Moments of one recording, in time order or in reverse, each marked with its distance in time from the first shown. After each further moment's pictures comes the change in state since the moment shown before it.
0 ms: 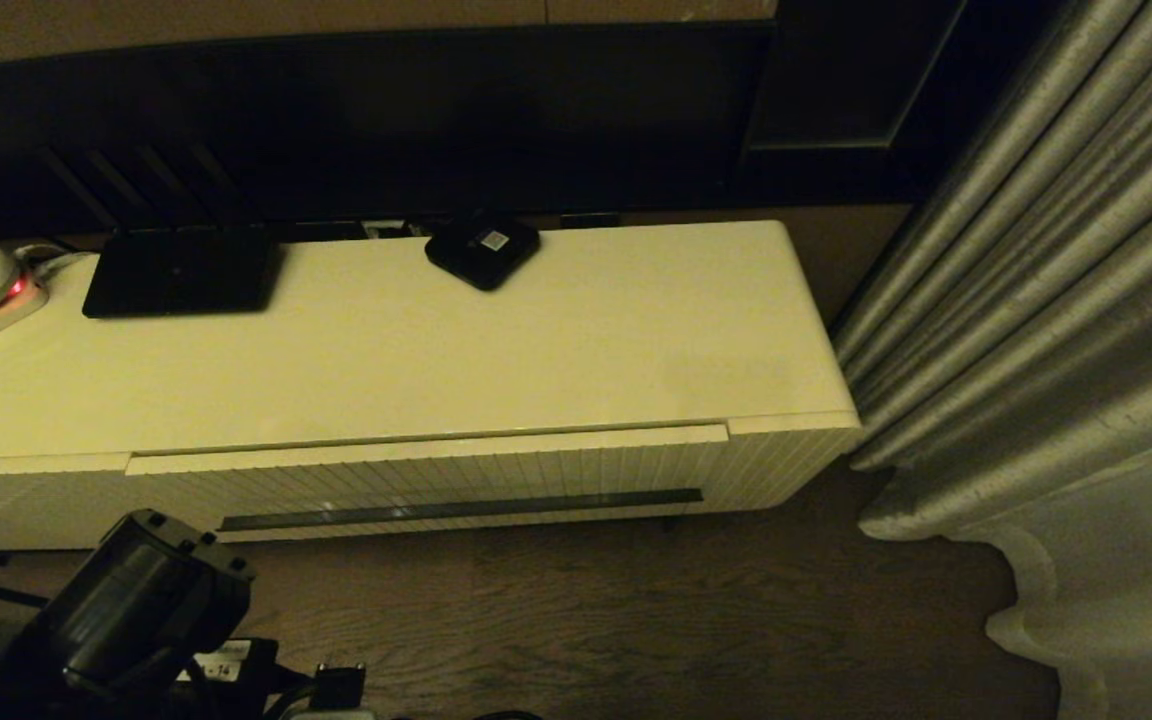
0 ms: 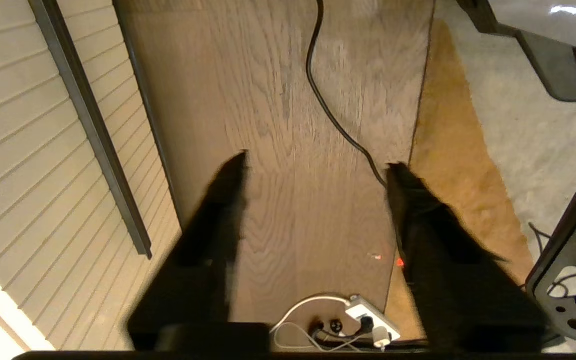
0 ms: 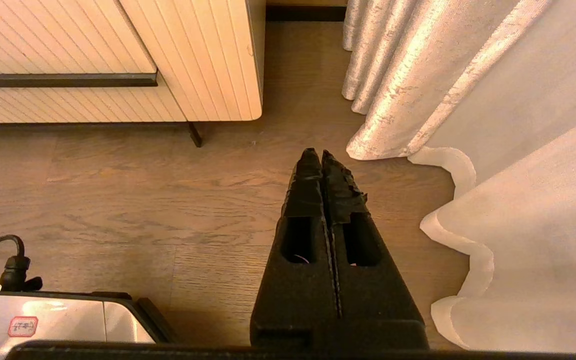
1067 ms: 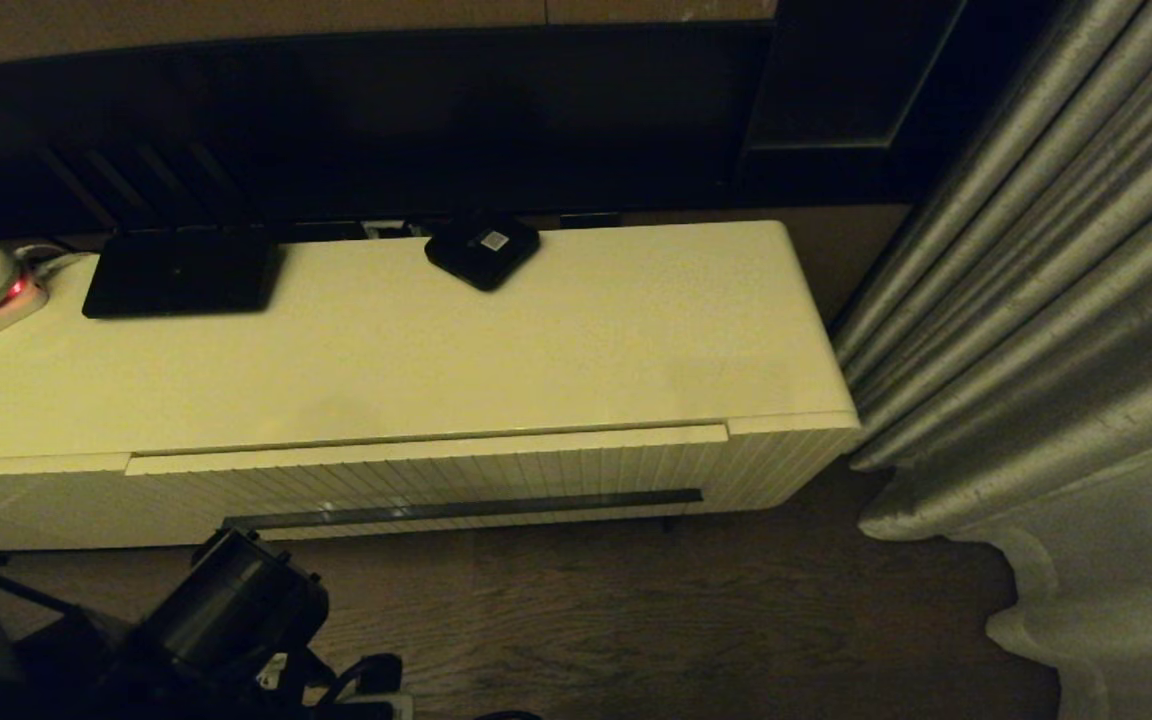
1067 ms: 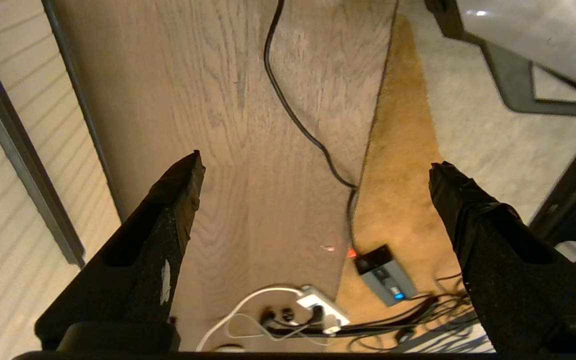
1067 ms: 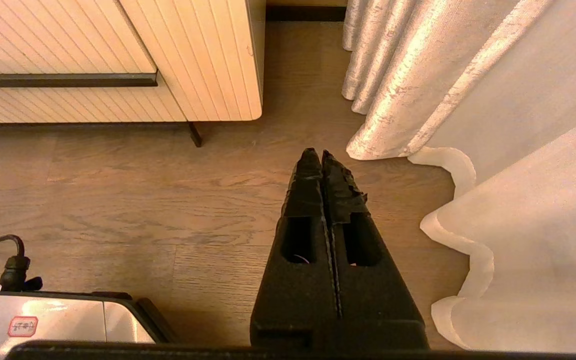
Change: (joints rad) left arm -0.004 0.151 0.026 -0.059 0.000 -0.121; right arm 0.000 0.000 0.000 0.000 0.000 0.000
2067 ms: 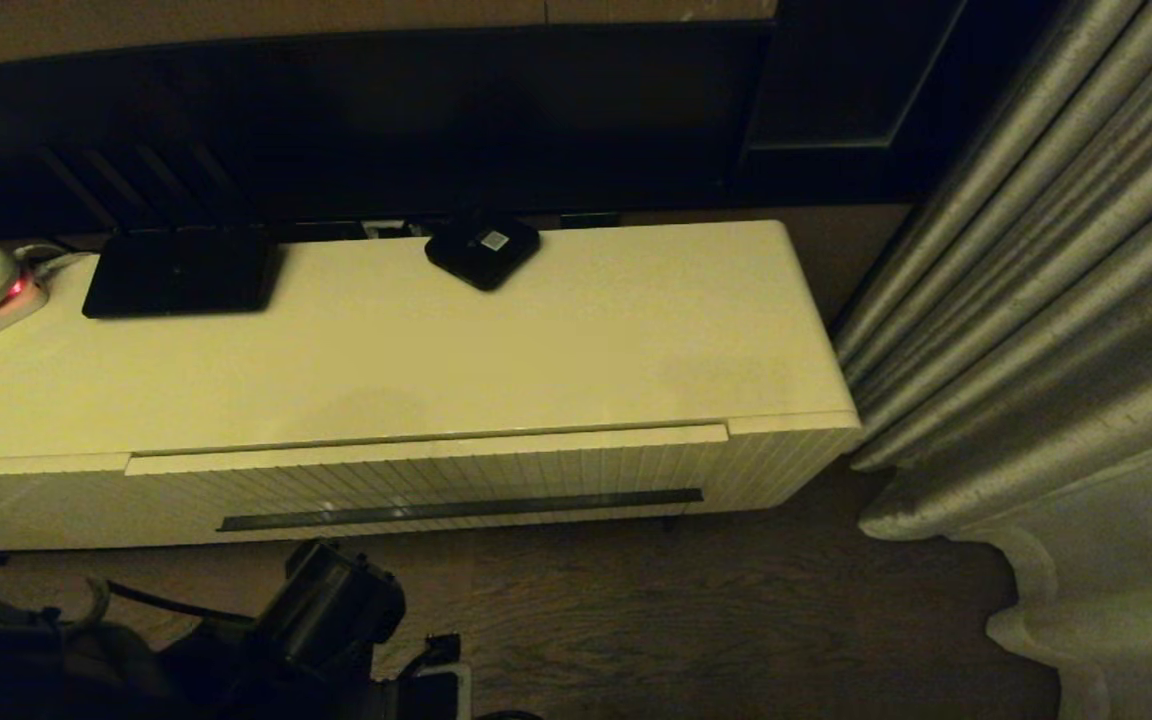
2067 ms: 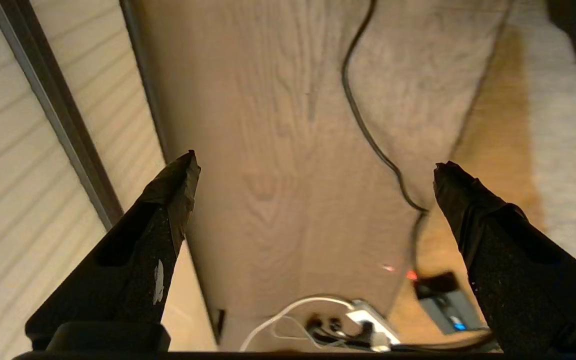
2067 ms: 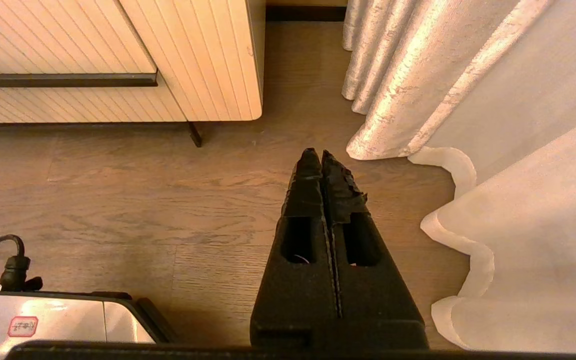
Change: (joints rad) left arm -0.015 0.242 0.114 -0.485 0.150 0.047; right arm 0.000 0.000 0.000 0.000 0.000 0.000
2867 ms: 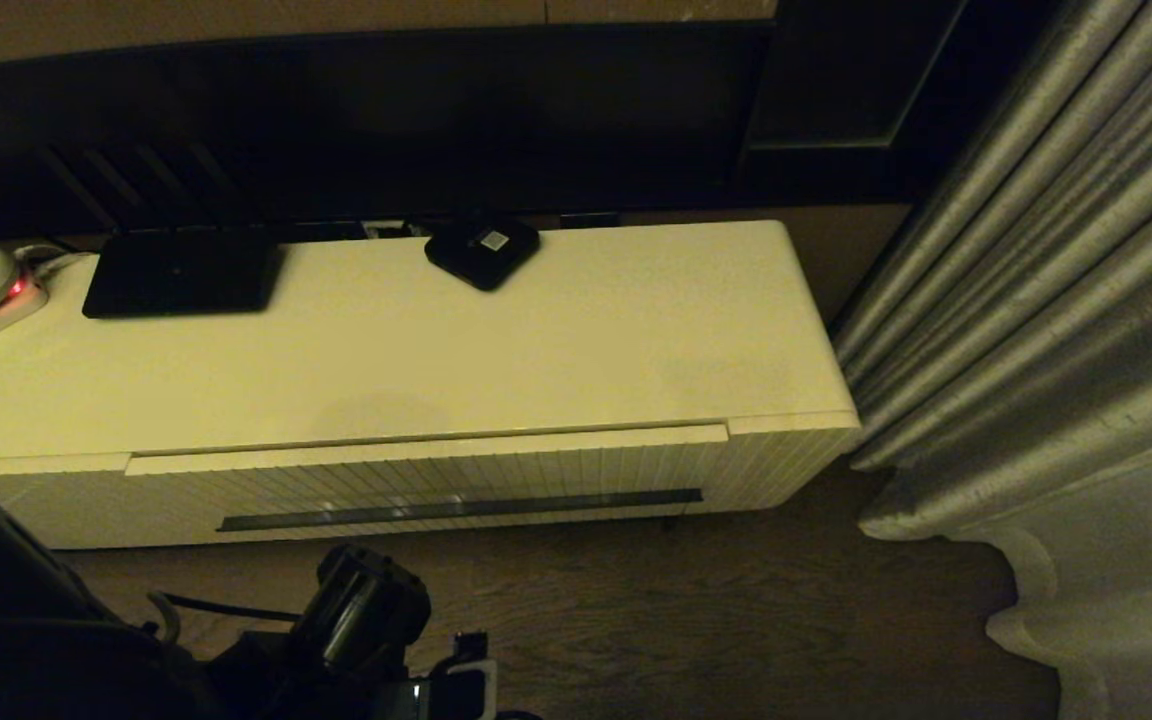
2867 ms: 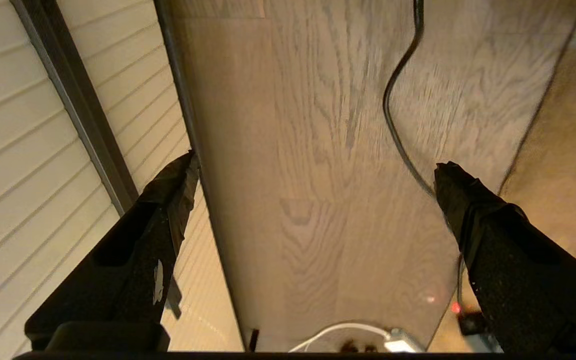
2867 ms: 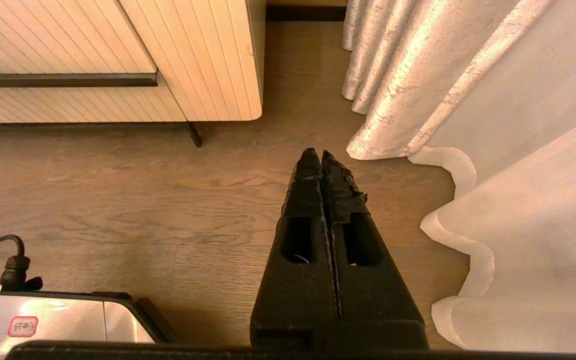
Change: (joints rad) left arm -0.006 0.132 0.049 -0.278 0.031 0.077; right arm 0.000 0.000 0.000 0.000 0.000 0.000
